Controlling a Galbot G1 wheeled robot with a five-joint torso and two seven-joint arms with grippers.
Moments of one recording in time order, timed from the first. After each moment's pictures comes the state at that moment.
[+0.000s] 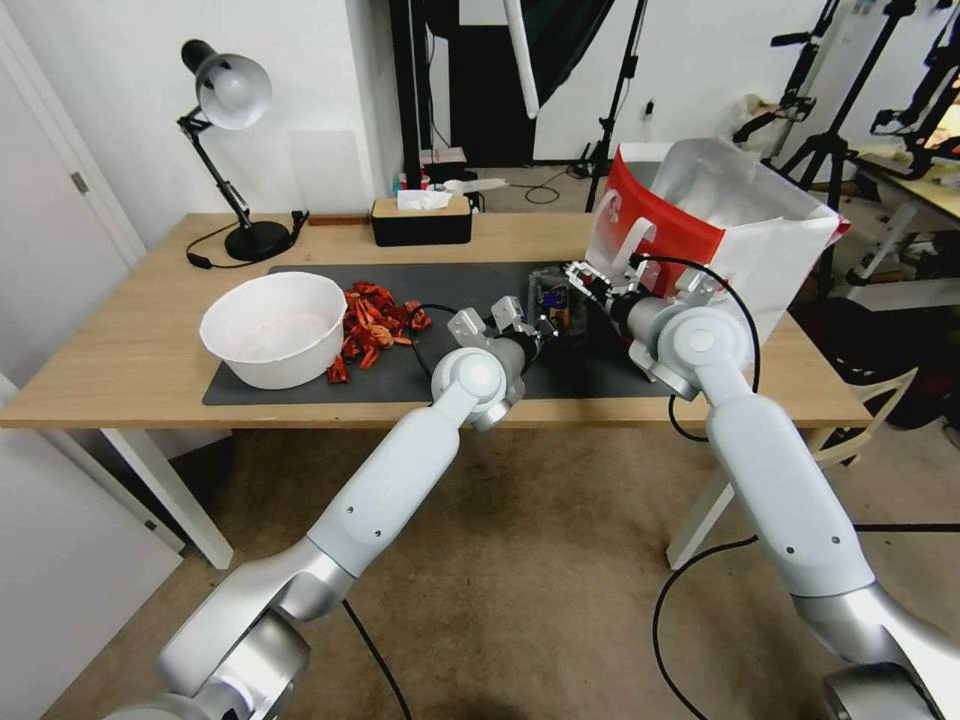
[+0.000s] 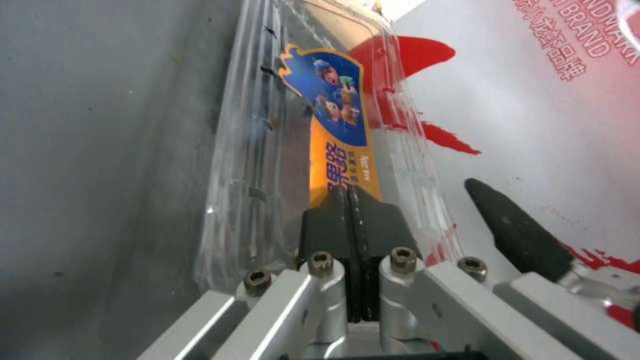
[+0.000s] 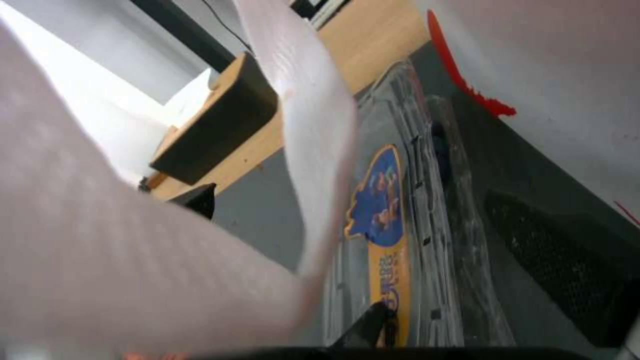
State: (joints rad) left arm 0.49 -1.48 0.14 -1.34 -1.47 0.23 -0.43; right arm -0.62 1.17 0.25 1.68 1.44 -0.46 0.55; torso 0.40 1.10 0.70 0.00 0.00
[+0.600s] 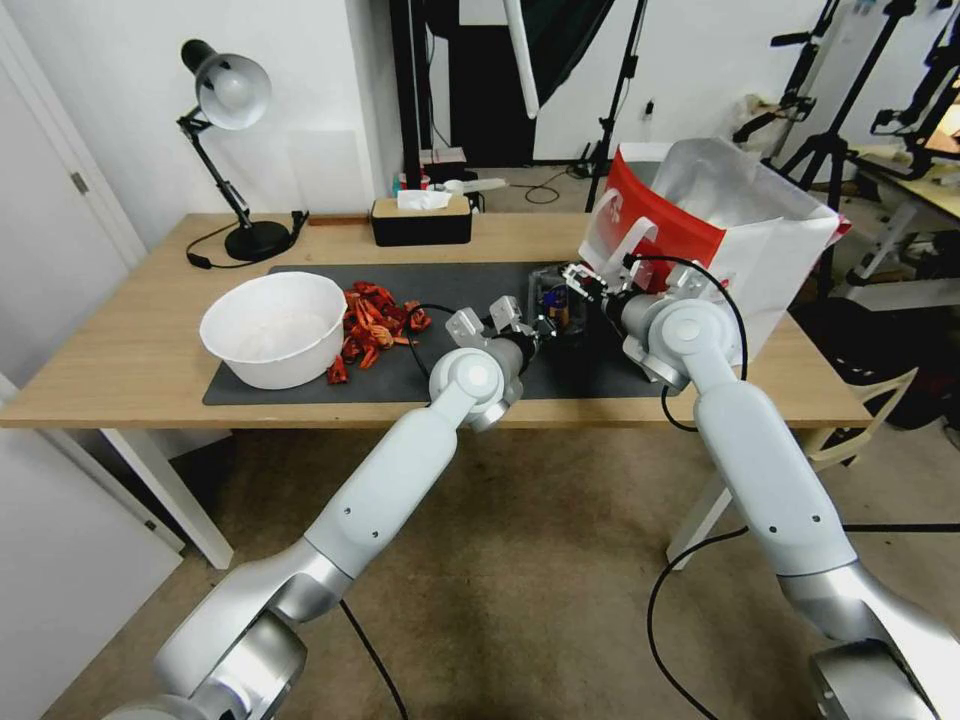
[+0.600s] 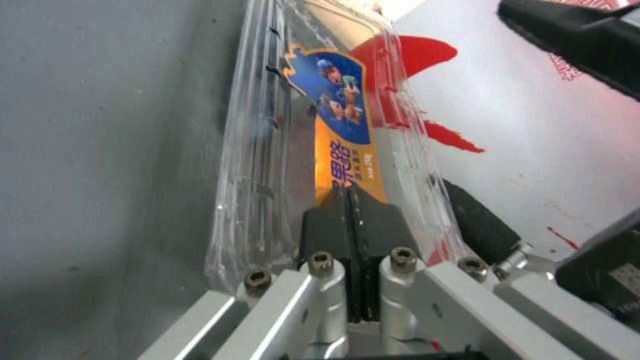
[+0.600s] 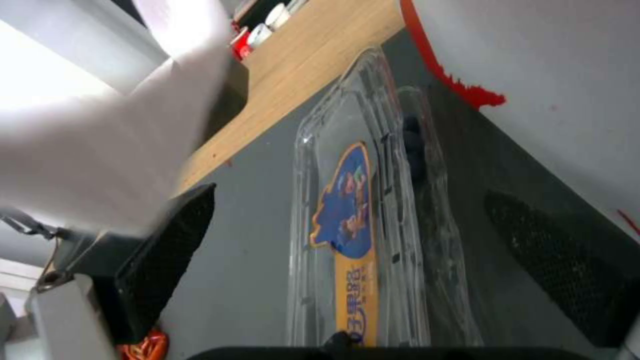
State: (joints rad) left arm 0.49 -1.47 0.14 -1.35 -1.47 0.23 -0.43; right arm -0.54 1.20 0.21 1.56 1.41 -0.50 0.61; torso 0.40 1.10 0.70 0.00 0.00
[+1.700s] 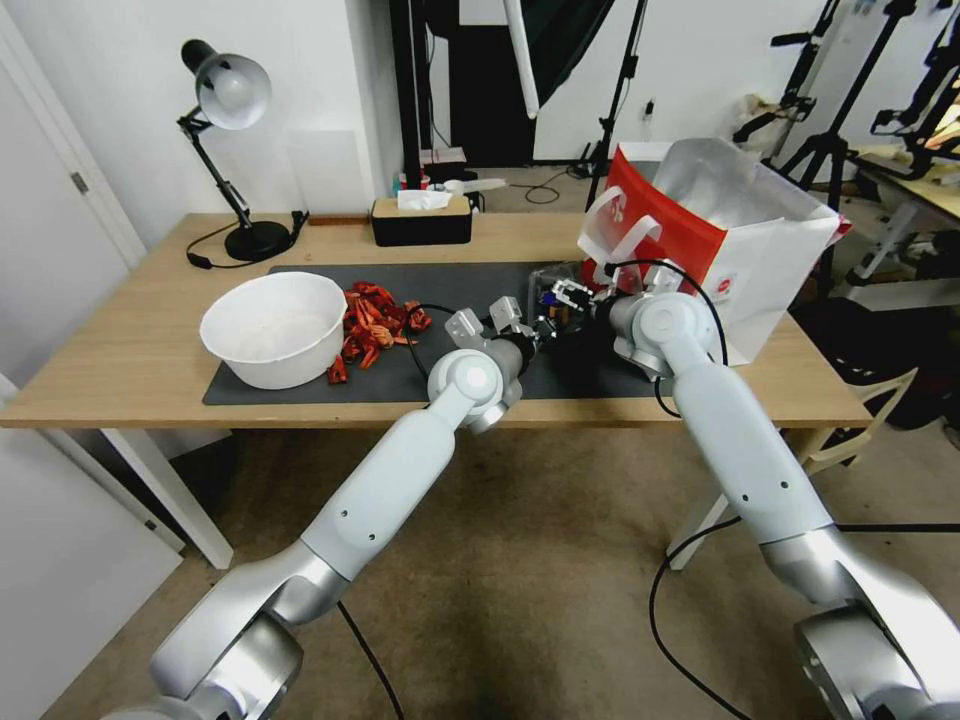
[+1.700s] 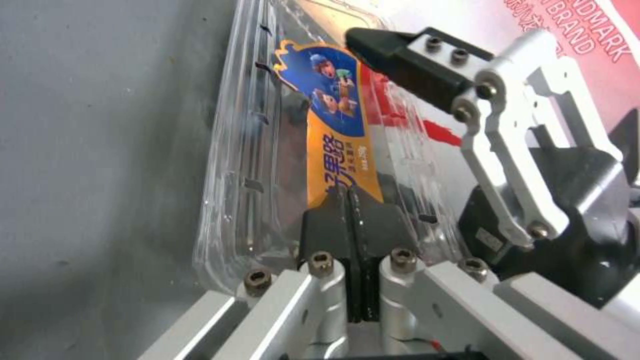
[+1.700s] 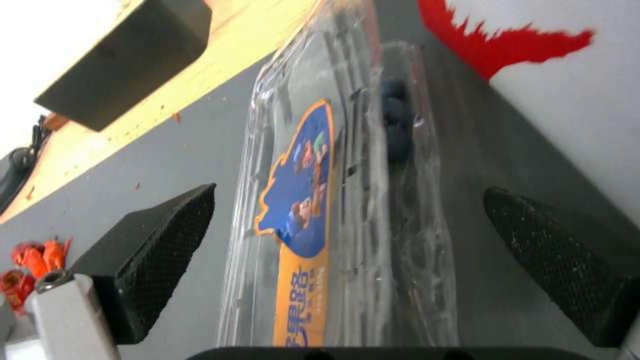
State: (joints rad) left arm 0.50 -1.46 0.14 -1.37 -1.47 0.23 -0.43; right arm -0.44 1.22 0.14 1.38 1.32 -0.62 0.55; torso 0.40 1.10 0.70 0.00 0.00
